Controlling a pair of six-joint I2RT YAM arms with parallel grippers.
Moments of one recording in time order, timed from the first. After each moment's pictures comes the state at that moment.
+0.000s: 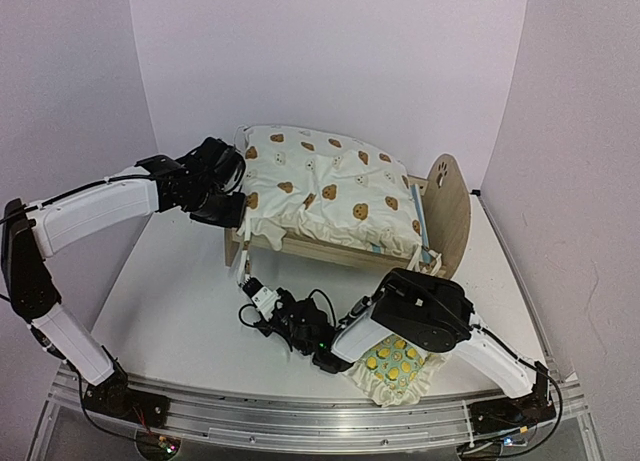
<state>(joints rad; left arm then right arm) -0.71 1.56 1.40 -0.71 -0.32 -0.36 1.17 2.58 1.41 1.17 0.36 -0.29</state>
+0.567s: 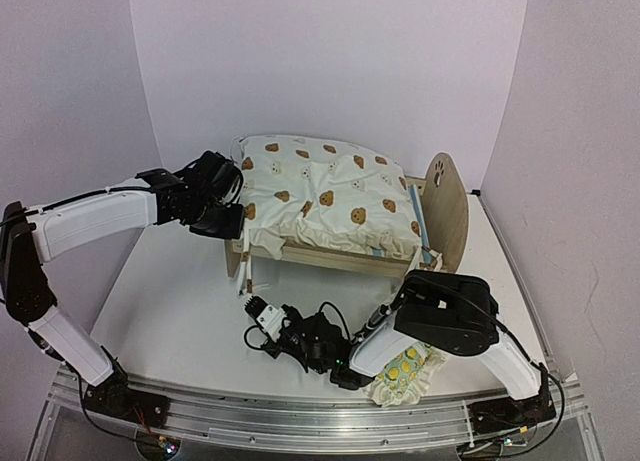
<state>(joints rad) -0.71 1.54 1.31 -0.65 -0.30 -0.41 1.28 2.40 1.15 1.18 0.33 -0.25</state>
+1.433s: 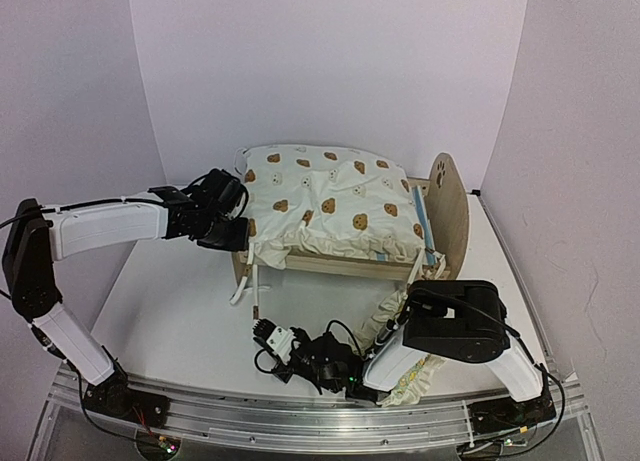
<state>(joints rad) -0.71 1.58 1.19 -0.51 -0.29 -0.44 1.34 2.35 1.01 1.19 0.31 -0.15</state>
